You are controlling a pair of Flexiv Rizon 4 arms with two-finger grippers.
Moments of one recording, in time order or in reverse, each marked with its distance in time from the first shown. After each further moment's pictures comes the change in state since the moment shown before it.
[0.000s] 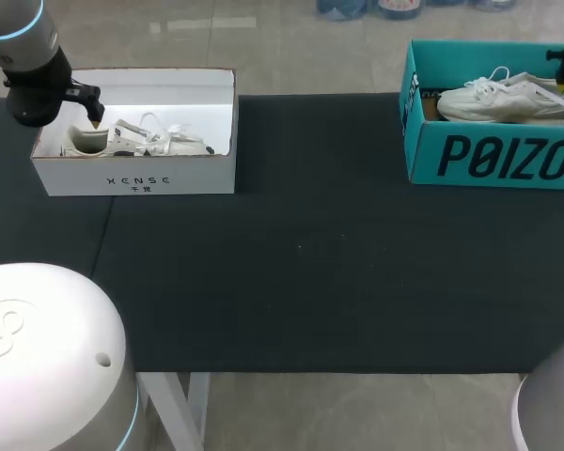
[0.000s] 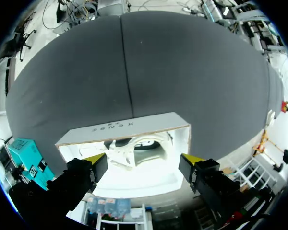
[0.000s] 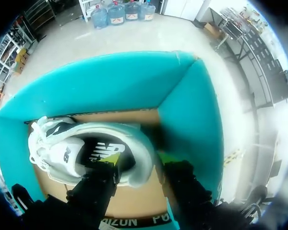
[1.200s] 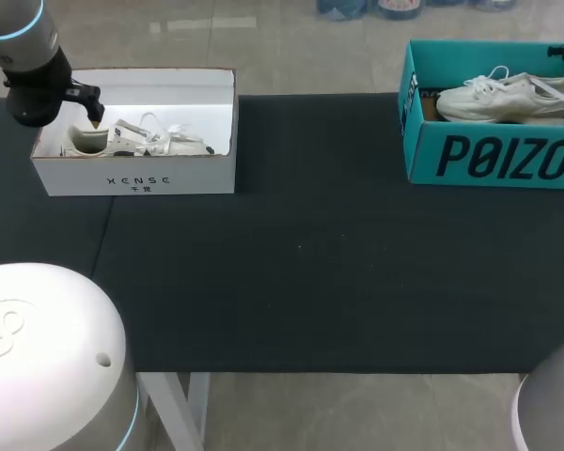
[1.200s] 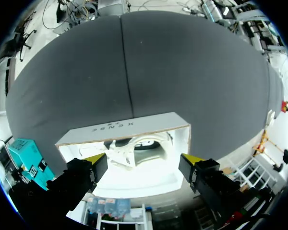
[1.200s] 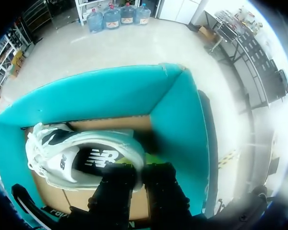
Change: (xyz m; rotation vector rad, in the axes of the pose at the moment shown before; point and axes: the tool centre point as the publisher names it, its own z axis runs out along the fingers) left arm 0.000 0.000 0.000 0.000 0.000 0.000; right arm -0.008 0.011 -0.008 -0.040 -0.049 0.020
